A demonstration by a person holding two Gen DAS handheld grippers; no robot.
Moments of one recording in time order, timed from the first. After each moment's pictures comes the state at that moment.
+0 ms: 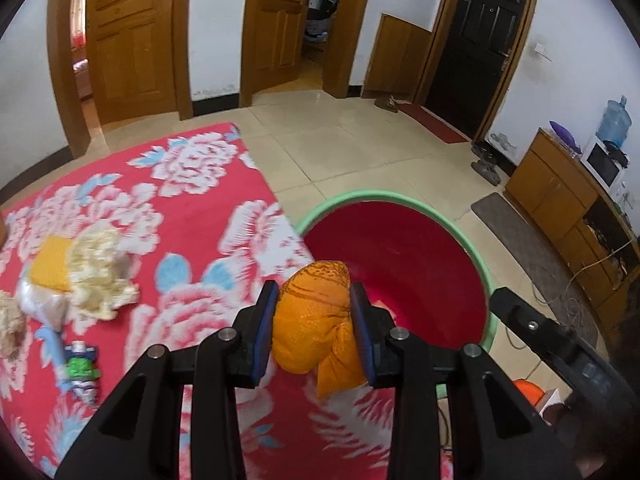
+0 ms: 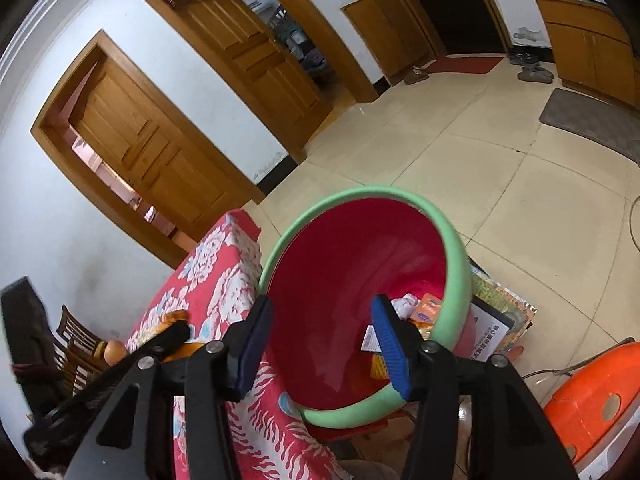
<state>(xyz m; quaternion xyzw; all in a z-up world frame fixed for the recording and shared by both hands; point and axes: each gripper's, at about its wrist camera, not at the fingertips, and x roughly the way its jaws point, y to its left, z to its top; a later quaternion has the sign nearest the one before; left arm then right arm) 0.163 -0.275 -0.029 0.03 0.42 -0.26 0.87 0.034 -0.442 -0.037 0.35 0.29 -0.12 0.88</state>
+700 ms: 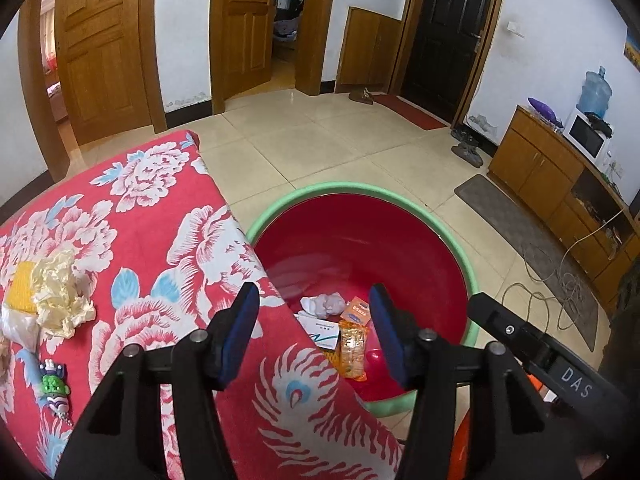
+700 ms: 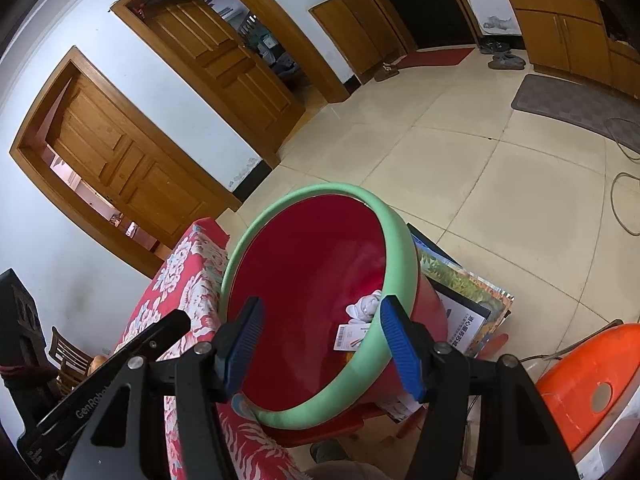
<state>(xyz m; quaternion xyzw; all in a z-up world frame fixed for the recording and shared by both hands) 0.149 -0.306 -0.033 0.06 0.41 -0.30 0.86 0.023 -0.462 -0.062 0.36 0.30 -0.16 0.87</state>
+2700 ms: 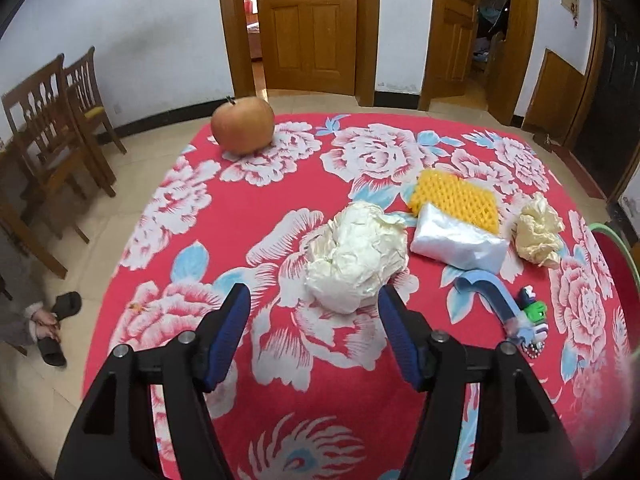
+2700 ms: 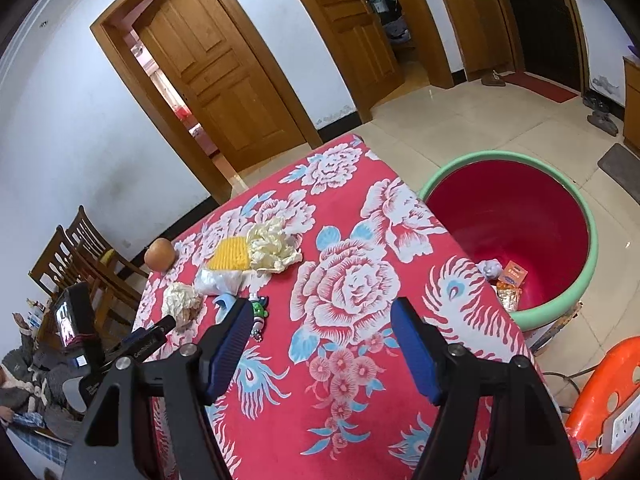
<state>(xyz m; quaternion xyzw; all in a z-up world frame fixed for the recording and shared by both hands) 0.192 0.028 -0.057 0.00 0.43 0.01 0.90 0.071 -0.249 -0.002 0.23 0.37 -0.02 0.90</state>
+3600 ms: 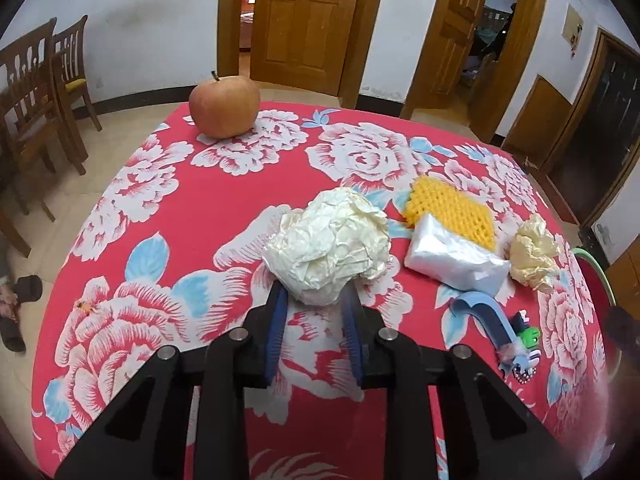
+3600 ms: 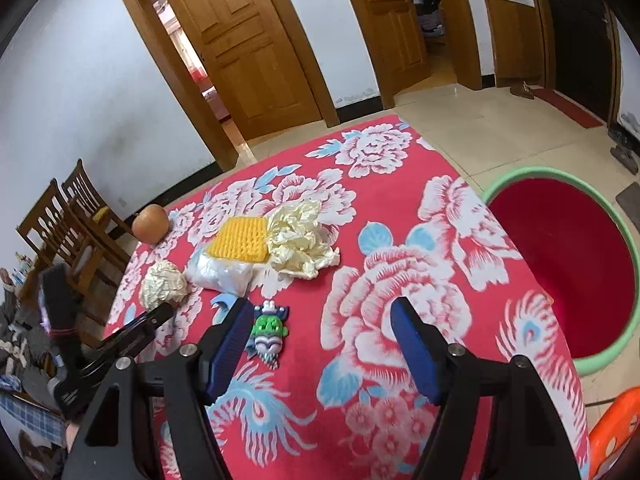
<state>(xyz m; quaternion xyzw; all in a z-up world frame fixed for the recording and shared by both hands) 0.211 0.037 -0.077 -0.07 0.43 -0.03 0.90 0.146 -0.200 -0.026 0.16 0.41 0.00 0.90</state>
